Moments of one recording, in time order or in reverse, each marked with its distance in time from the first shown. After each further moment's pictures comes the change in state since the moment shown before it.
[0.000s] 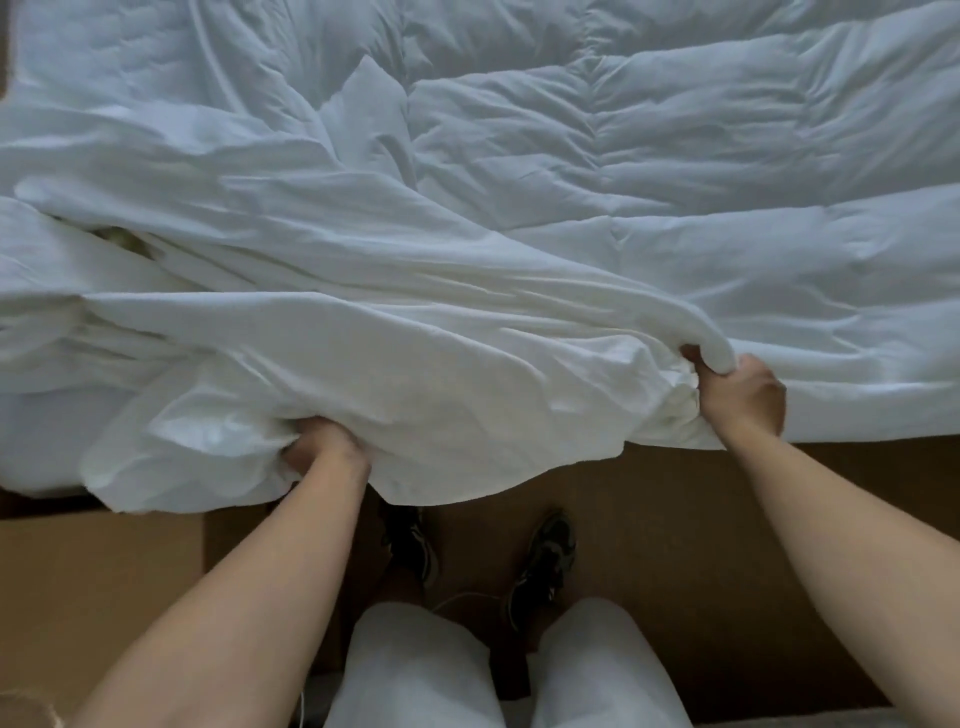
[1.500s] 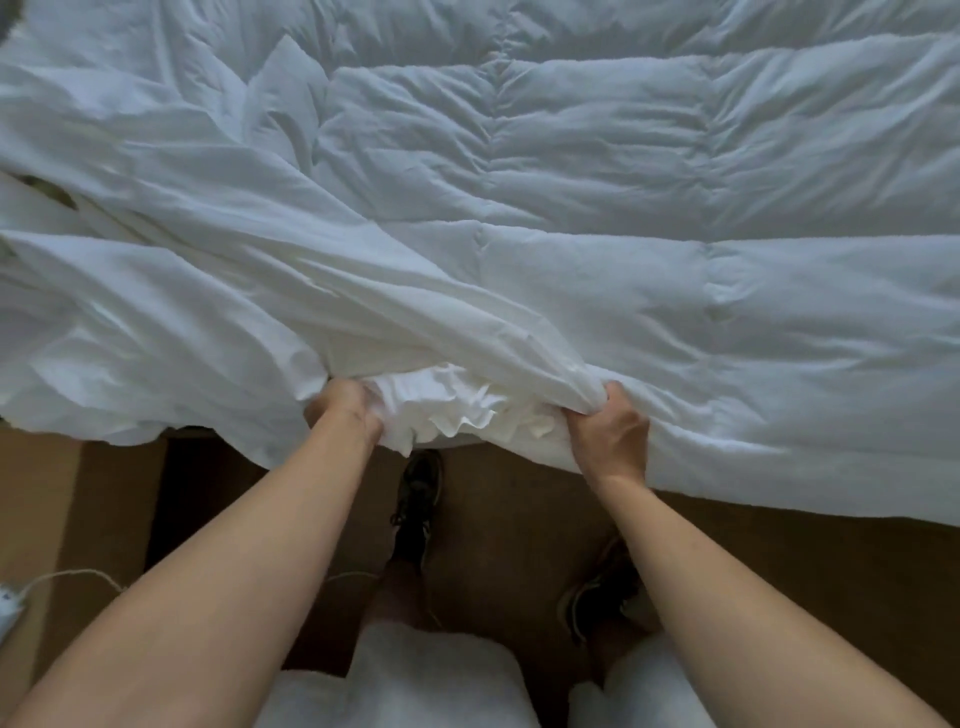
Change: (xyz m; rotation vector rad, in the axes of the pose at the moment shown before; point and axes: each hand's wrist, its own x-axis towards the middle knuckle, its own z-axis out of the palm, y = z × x) left_hand -0.154 -0.149 0.102 -0.055 -0.029 -0.002; right_hand 0.061 0.072 -0.045 0.258 -0.251 -0.409
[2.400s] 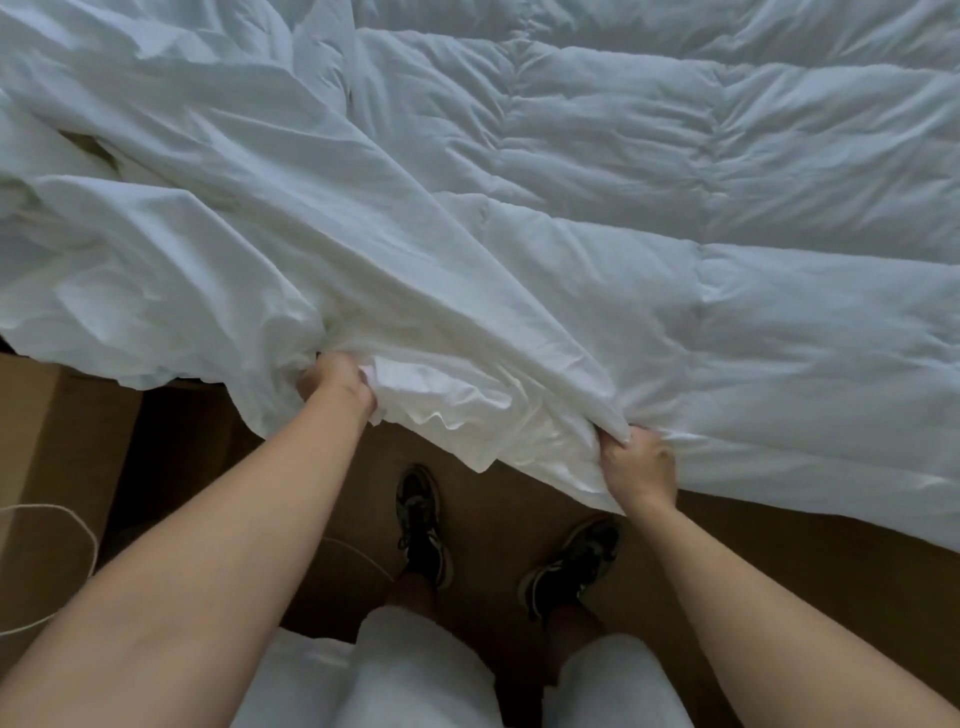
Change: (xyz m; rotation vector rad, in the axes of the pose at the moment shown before) left_hand -0.002 -0.021 -0.013 -0.132 0.003 -0.052; right_hand -0.016 0.058 -0.049 -0.307 -0.208 0.140
